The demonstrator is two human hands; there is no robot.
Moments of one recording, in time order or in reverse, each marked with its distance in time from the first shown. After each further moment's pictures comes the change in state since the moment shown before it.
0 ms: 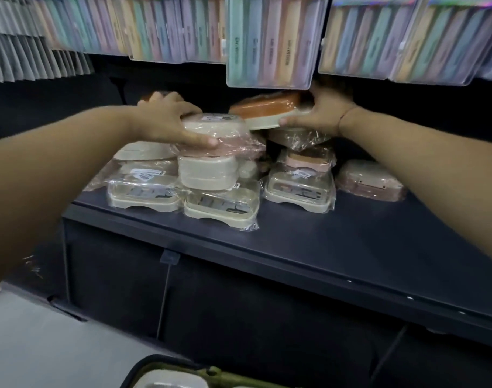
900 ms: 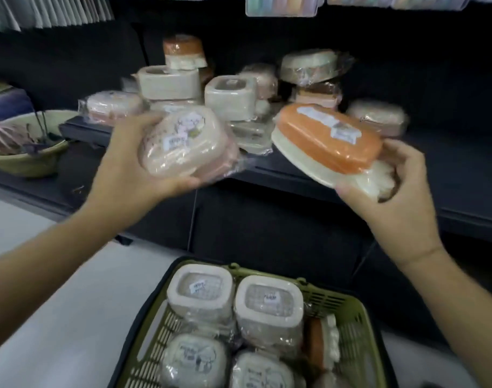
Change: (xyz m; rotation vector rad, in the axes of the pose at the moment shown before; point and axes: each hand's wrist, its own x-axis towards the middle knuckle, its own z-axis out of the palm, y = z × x) left_hand -0.240 0.005 0.090 -0.608 0.502 0.075; right_hand -0.332 -0.067 0.026 0.673 0.374 0.219
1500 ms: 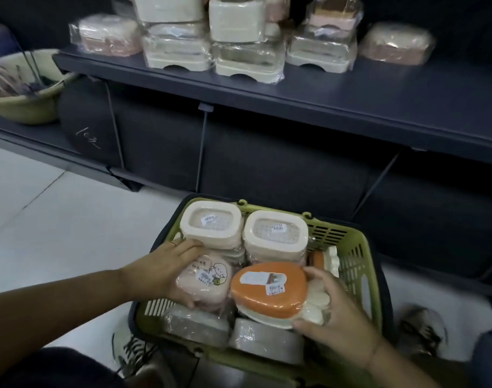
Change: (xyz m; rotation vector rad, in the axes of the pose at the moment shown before) left_hand -0.195 -0.121 0.053 0.340 -1.063 0.182; right_hand -0.229 0.080 0.012 -0.161 -0.738 0.538
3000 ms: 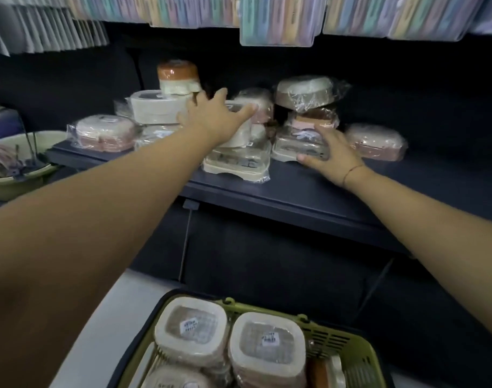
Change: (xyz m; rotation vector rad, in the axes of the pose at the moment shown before) left_hand 0.232 0.015 -0.344 -0.133 0.785 -0.619; right_hand 0.284 -0.183 -0.241 -0.447 0.545 -0.305
